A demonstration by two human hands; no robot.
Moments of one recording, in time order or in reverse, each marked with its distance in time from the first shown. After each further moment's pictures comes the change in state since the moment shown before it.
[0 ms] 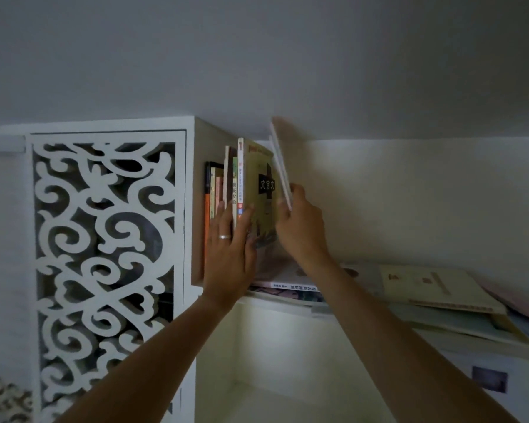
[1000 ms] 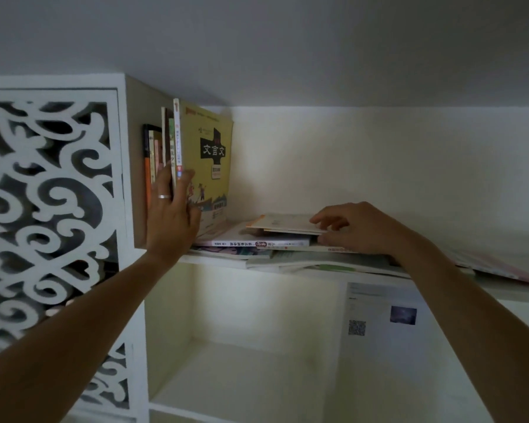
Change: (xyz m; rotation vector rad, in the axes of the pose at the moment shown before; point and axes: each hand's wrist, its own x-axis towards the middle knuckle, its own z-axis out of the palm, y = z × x) left_hand 0.001 0.008 -0.002 0.090 -0.054 -0.074; right_hand -0.047 0.111 -0.204 -0.400 -0.626 0.024
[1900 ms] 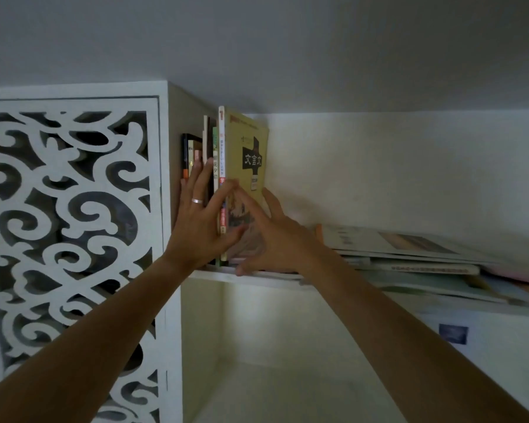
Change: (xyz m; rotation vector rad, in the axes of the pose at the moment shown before) left_hand 0.029 -0.047 -0.002 -0.053 -0.021 0.359; right_hand 0.107 -0.146 0.109 -0.055 0.054 -0.194
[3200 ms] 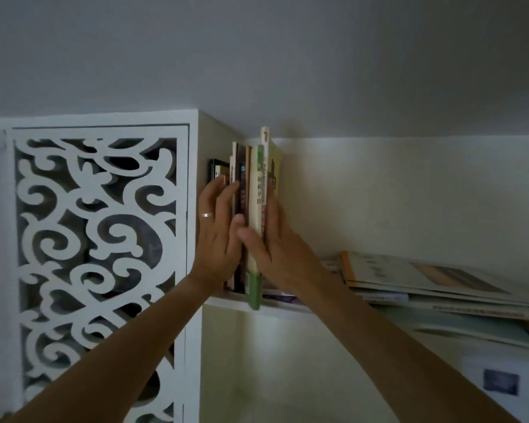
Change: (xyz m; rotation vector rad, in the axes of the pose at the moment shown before) left_hand 0.017 0.009 -0.014 -0.385 0.238 -0.161; right_hand 0.037 -0.033 0.016 0.425 0.342 -0.164
